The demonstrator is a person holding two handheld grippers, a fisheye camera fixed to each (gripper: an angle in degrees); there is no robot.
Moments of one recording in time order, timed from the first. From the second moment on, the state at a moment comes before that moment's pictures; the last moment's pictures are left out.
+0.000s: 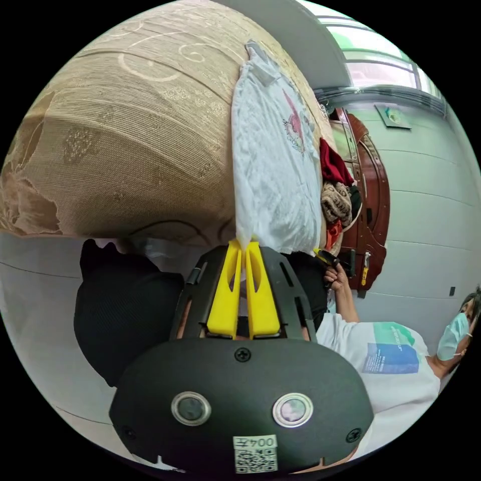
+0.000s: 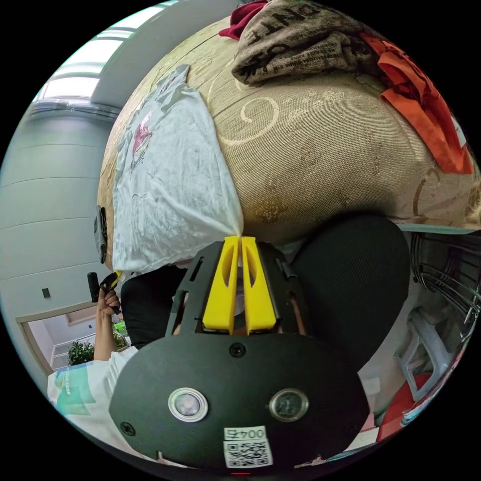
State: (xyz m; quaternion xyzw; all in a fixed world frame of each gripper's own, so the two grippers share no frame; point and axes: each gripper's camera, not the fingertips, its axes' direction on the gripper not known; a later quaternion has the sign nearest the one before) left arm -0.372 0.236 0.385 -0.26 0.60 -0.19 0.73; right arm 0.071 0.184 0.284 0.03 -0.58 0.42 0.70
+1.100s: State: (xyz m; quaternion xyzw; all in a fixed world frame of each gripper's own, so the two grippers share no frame) left arm -0.490 0.220 0.323 -0.07 0.71 -0.20 0.67; right arm 0.136 0.282 0.170 0.29 -0.59 0.33 0.67
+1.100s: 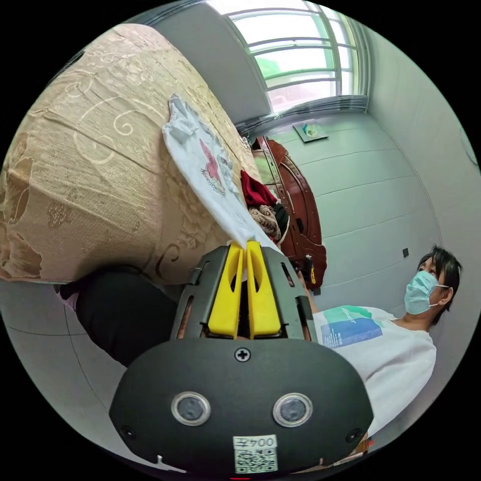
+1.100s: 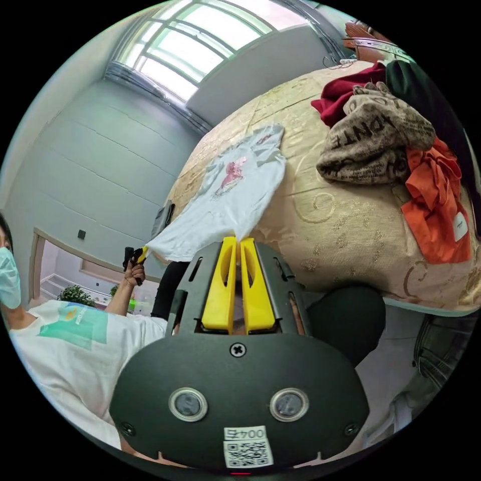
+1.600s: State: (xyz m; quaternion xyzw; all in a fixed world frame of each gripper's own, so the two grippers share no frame) left arm -0.526 0.269 0.264 -0.08 0.74 -0.24 0.62; right arm 0.116 0.400 0.150 0.31 -0.66 0.31 0.62
